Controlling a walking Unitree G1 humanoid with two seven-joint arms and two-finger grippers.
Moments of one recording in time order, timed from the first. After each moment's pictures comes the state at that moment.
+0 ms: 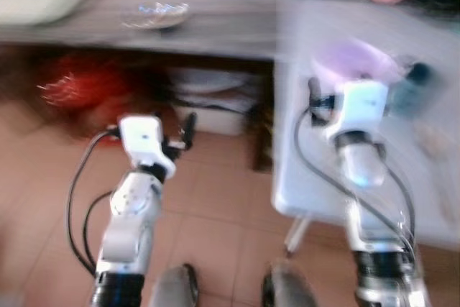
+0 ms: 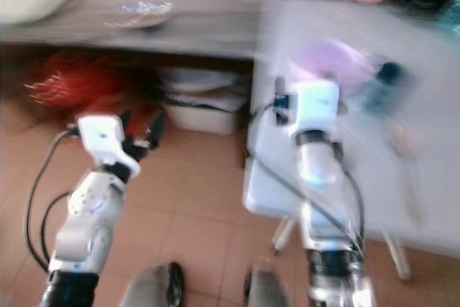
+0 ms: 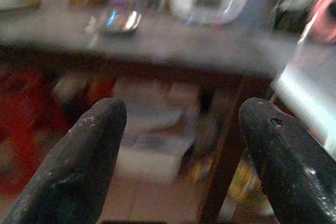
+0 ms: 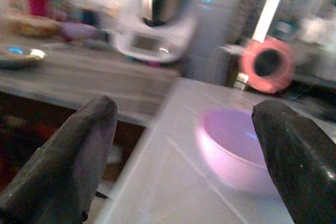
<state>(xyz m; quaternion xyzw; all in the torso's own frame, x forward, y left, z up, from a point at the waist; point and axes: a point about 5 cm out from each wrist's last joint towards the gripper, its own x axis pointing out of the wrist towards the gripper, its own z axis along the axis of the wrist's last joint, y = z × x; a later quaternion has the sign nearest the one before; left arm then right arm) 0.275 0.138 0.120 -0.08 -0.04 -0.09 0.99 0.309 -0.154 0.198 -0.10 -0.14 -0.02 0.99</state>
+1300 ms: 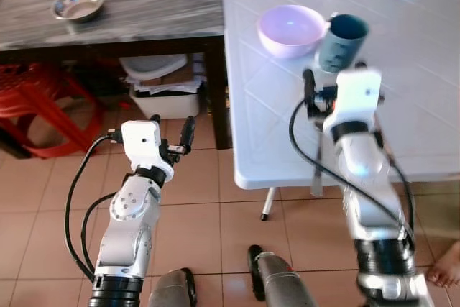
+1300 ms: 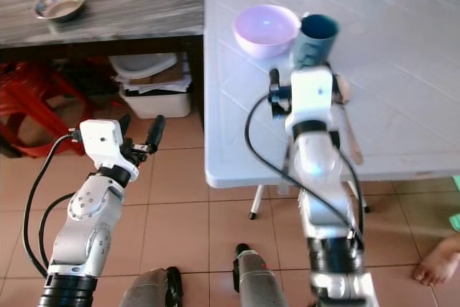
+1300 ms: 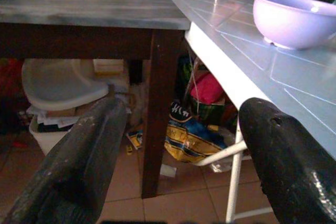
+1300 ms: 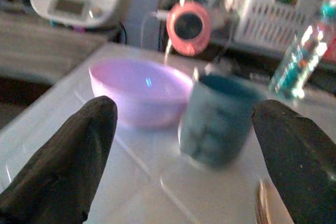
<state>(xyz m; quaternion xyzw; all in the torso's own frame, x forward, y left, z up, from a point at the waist) 0.279 0.132 0.126 -0.07 -0.04 -0.11 0.99 0.316 -0.155 0.208 -0.12 -0.15 -0.01 0.98</state>
